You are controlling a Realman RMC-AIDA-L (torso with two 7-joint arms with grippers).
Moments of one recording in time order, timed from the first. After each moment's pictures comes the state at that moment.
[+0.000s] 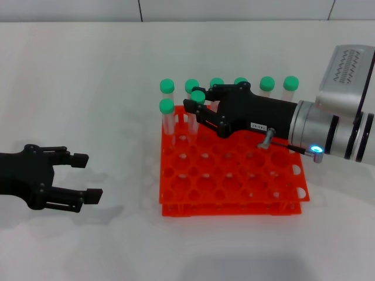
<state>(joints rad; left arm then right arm) -0.32 -2.04 0.78 1.17 2.14 1.88 -1.71 0.54 2.03 -1.89 -0.63 -0.71 -0.92 1.02</state>
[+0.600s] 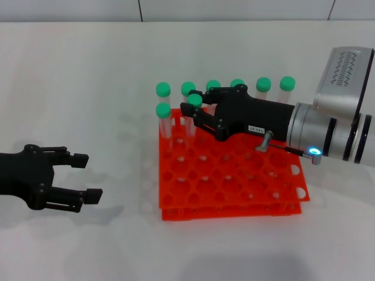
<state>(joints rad) -0.32 -2.04 0.78 1.17 2.14 1.88 -1.71 0.54 2.03 -1.91 -0.63 -0.71 -0.92 1.03</state>
